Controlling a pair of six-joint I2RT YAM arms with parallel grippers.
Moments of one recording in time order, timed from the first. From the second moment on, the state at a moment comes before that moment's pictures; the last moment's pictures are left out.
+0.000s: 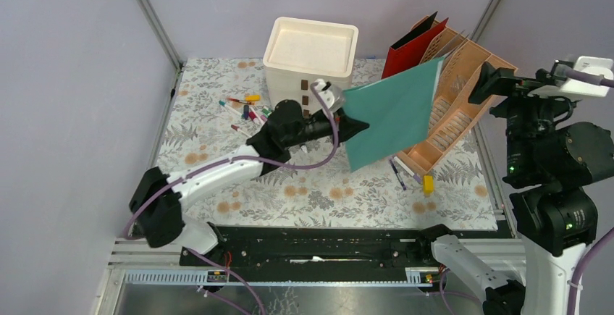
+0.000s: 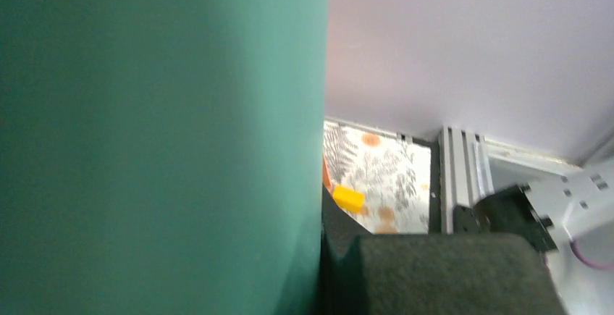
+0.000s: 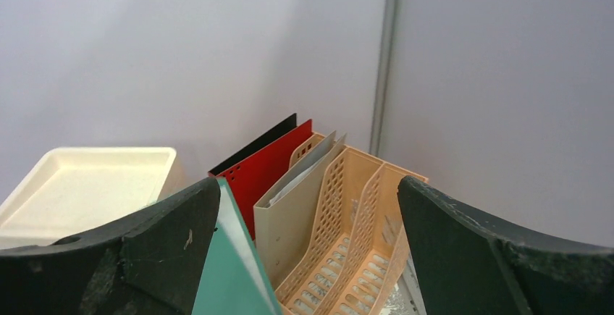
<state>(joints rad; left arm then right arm) -0.89 1.40 1.05 0.43 0.41 -0.14 0.30 0.84 1.67 -0.60 0.45 -0.10</state>
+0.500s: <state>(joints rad) -0.91 1.94 1.59 0.50 0.29 -0.13 0.29 0.81 1.64 -0.56 0.67 -0.10</state>
